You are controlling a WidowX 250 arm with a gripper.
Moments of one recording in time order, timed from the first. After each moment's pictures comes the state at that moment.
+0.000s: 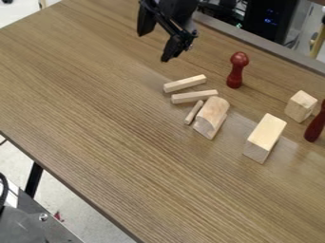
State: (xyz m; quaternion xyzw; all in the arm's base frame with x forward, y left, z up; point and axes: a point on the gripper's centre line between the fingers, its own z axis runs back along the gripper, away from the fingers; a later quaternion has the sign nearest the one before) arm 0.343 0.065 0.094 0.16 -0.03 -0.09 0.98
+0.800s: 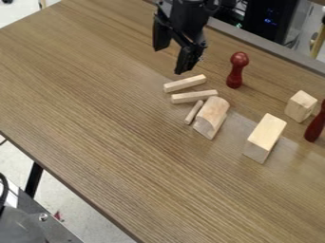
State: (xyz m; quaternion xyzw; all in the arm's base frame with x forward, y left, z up) arm 0.353 0.046 0.074 0.09 -0.04 -0.16 0.98
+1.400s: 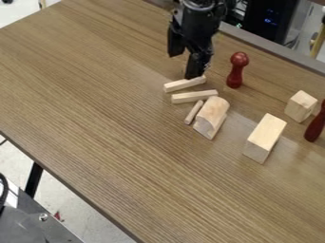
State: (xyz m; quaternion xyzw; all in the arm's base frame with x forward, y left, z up) arm 0.376 0.039 0.056 0.07 -0.06 -0.22 0.97
